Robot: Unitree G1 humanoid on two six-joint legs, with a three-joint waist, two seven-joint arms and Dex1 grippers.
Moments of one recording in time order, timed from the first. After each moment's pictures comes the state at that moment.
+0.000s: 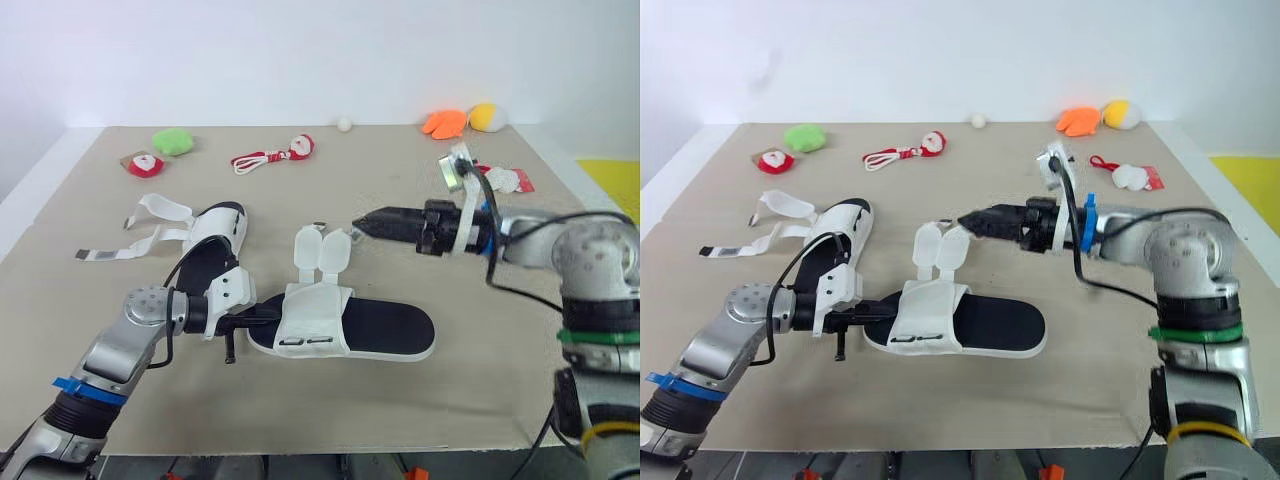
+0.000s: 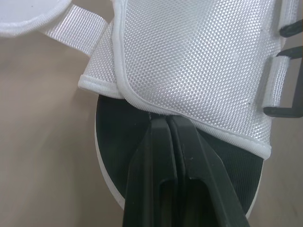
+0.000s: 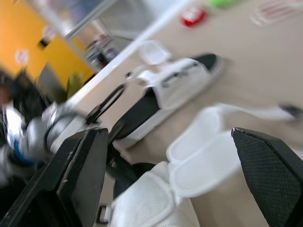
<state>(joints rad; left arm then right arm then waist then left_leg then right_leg) -0.30 0.65 -0.20 -0.13 -0.26 0.29 -1.12 -0.88 -0.65 -0.11 0.16 1.14 1.34 0.48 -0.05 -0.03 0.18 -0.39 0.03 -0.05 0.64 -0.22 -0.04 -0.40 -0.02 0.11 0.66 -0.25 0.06</state>
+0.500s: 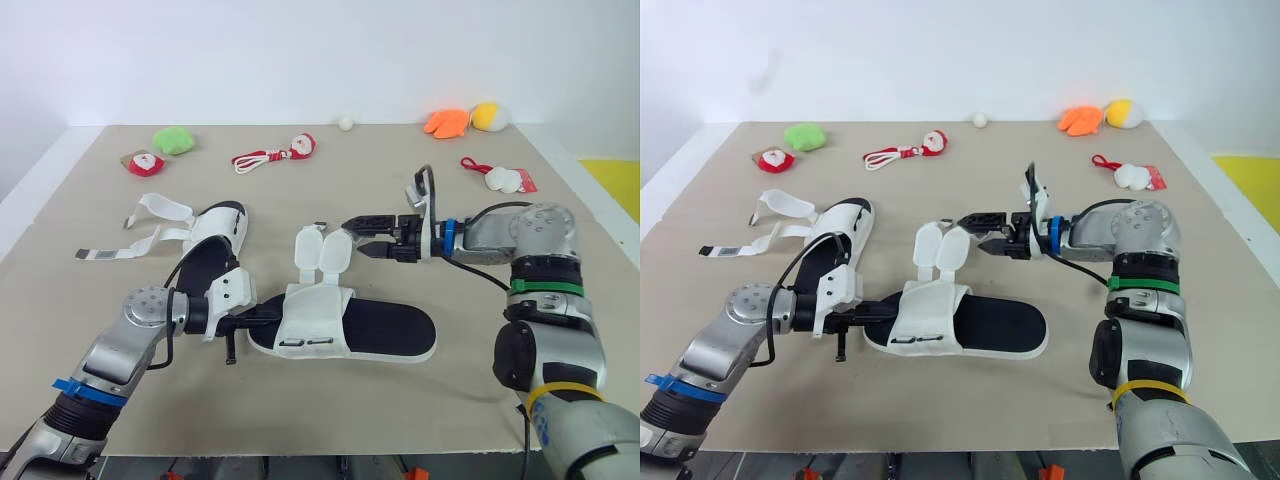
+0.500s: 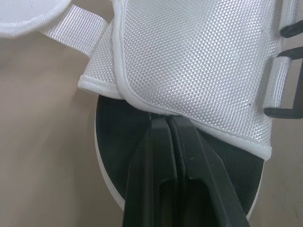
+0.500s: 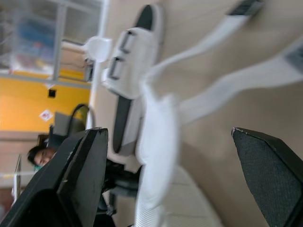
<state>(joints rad) -0.30 0.66 -0.20 -0.13 -0.26 0.29 -1.12 -1.03 -0.44 -0.30 0.67 0.98 1.53 0.28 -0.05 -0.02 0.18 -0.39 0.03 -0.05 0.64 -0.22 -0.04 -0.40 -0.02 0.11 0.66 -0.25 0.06</state>
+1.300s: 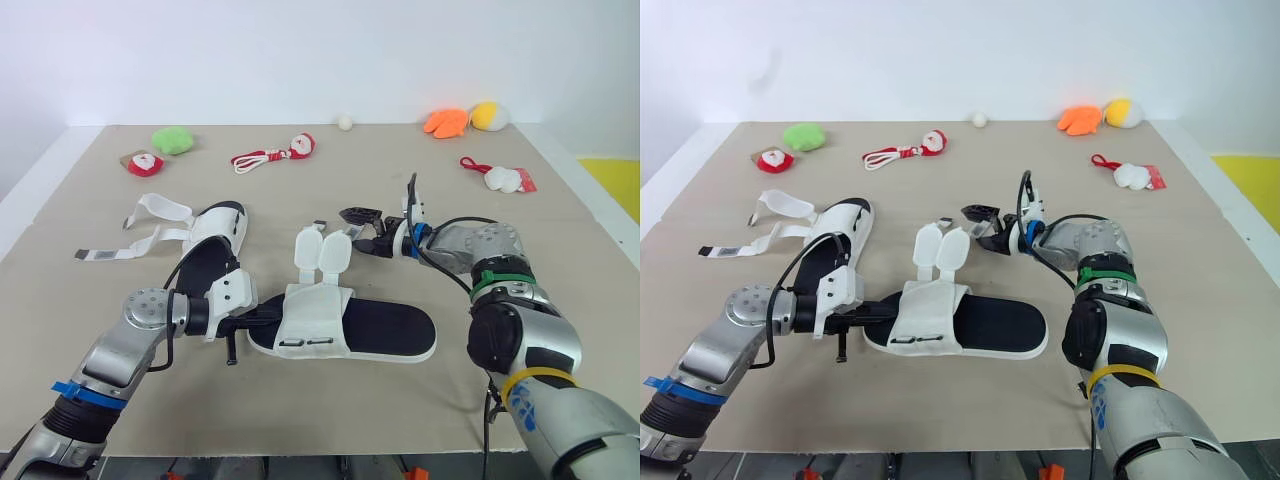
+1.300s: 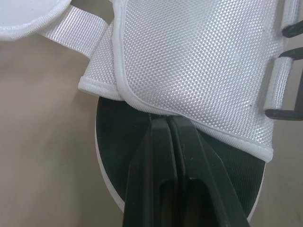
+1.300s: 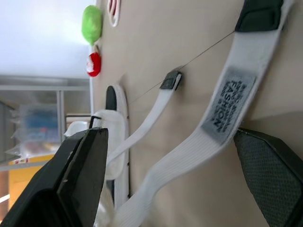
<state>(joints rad) -0.29 0.66 -0.20 -0.15 -0.25 0.29 -1.10 -1.14 -0.33 -0.48 1.09 0.76 1.10 0.30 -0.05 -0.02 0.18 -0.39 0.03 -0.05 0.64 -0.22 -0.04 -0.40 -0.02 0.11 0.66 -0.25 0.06</state>
